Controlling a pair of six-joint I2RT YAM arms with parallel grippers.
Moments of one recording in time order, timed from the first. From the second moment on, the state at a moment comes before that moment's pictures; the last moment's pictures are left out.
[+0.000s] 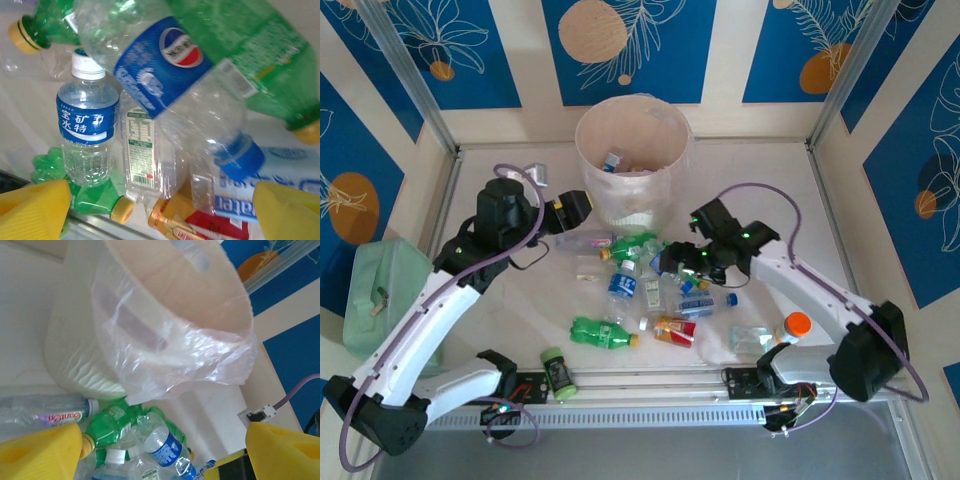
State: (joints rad) left arm -0.48 1.01 1.11 -0.54 0.14 -0.70; right arm 0.64 1.33 1.06 -0.88 -0.21 0.67
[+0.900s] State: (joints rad) left arm -0.46 0.99 1.05 -0.54 0.13 -0.76; right arm 0.73 1.68 1.22 -0.87 0.08 0.54
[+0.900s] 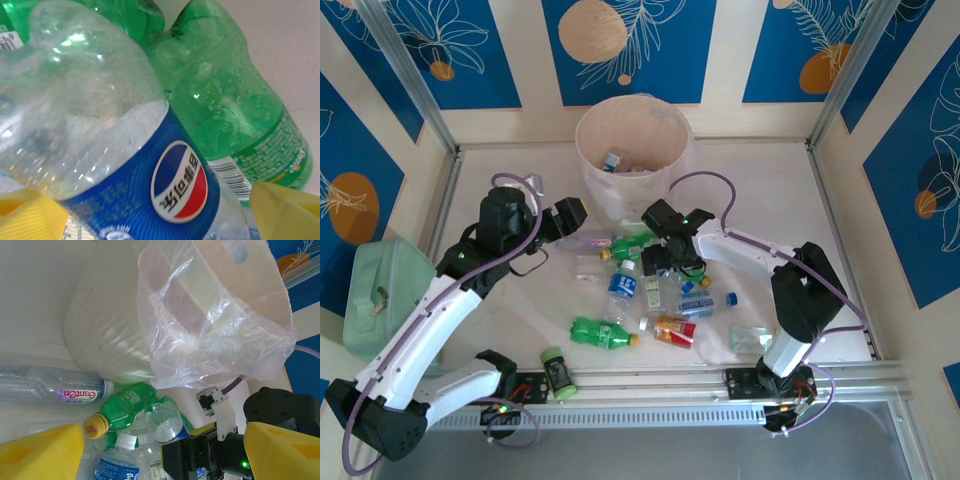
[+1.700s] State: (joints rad) left arm -0.45 0.99 1.05 -0.54 0.14 -0.76; right arm 0.71 1.47 1.20 -1.06 0.18 0.74
